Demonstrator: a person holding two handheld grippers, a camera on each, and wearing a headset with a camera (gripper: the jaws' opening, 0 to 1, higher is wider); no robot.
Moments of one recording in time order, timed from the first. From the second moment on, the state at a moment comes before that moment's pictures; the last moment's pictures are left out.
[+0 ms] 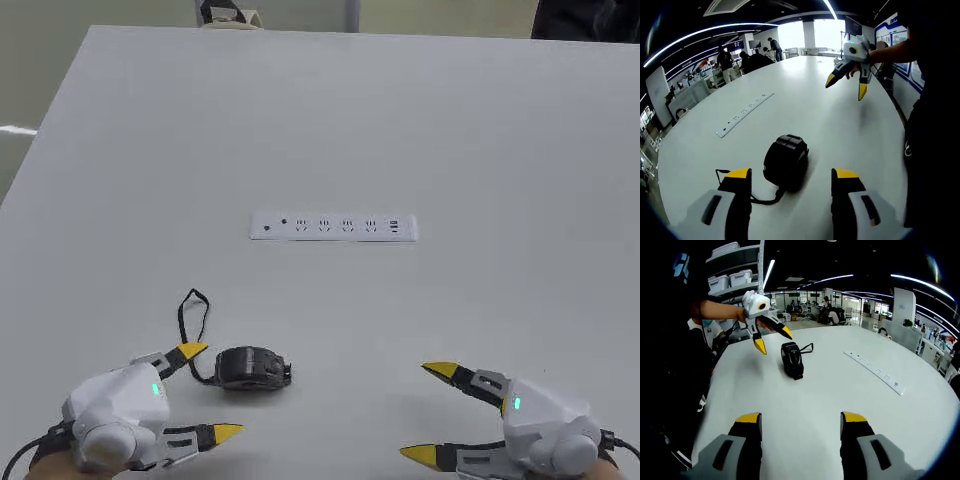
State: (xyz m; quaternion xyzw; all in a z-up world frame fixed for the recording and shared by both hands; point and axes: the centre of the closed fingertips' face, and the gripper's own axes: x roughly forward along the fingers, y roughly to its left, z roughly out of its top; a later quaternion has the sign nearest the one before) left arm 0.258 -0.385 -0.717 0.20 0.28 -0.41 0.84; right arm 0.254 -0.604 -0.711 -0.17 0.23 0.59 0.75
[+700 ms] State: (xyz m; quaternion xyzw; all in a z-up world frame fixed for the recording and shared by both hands) left arm 0.284 -0.396 -0.735 0.26 0.30 -0.49 0.78; right arm 0.277 -0.561 -0.742 -0.19 0.21 0.65 0.70
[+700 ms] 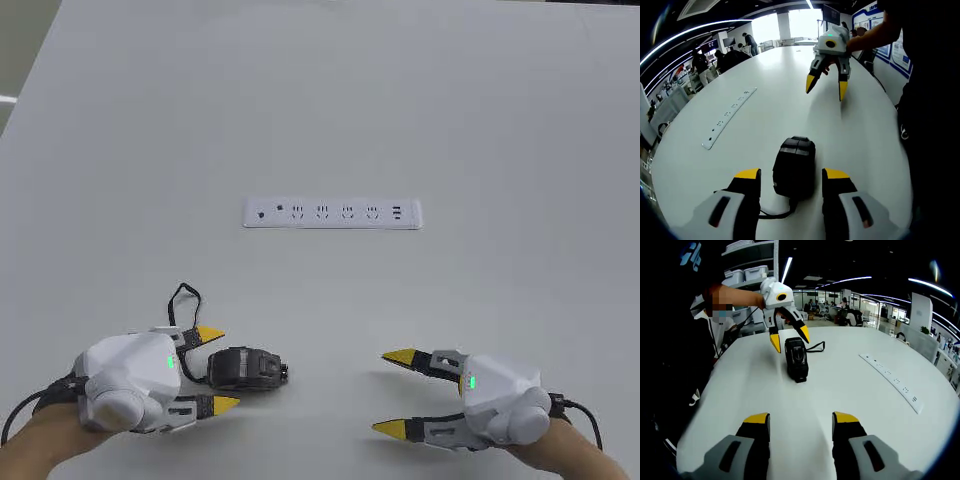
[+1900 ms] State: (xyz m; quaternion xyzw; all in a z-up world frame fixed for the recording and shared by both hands) left arm 0.281 -0.407 -0.757 0.28 0.32 -0.56 0.71; right arm 0.282 -0.459 -0.776 -0.20 0.18 0.72 0.64
